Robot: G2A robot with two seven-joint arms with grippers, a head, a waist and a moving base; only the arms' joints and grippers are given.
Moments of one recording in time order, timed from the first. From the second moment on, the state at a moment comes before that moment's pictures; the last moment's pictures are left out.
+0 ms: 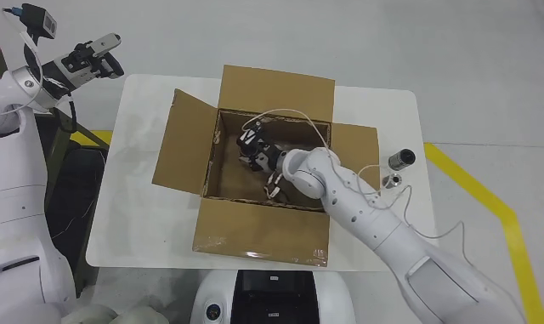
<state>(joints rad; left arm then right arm) 0.87 -0.91 -1.77 -1.28 -0.19 -0.23 -1.21 -0.76 -1.49 0.61 -1.11 -1.01 -0.24 0.45</state>
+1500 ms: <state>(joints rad) 0.87 -0.91 -1.77 -1.28 -0.19 -0.23 -1.21 -1.22 -1.34 1.08 -1.91 -1.20 -0.31 0.57</state>
